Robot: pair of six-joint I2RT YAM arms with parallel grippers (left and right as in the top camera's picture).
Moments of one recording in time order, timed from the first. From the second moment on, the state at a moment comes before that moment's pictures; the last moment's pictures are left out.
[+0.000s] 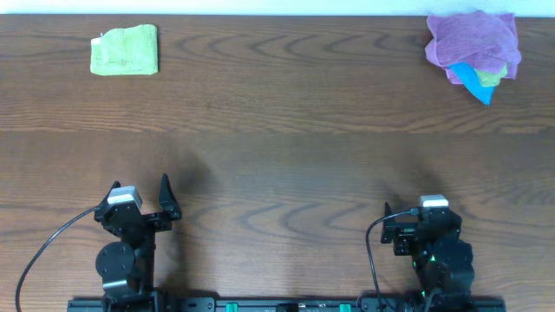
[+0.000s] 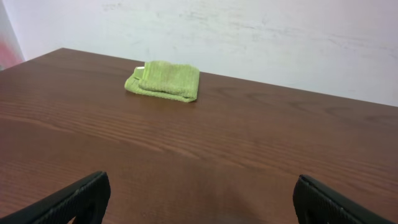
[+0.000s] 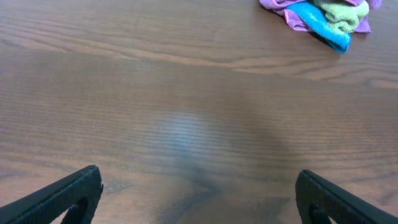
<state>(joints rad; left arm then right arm) 0.14 0.01 0.06 -0.18 0.05 -0.12 0.11 0.02 0.16 -0.62 0.11 -0.01</state>
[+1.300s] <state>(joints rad) 0.14 0.01 0.06 -0.18 0.05 -0.12 0.11 0.02 0.16 -0.62 0.11 -0.01</state>
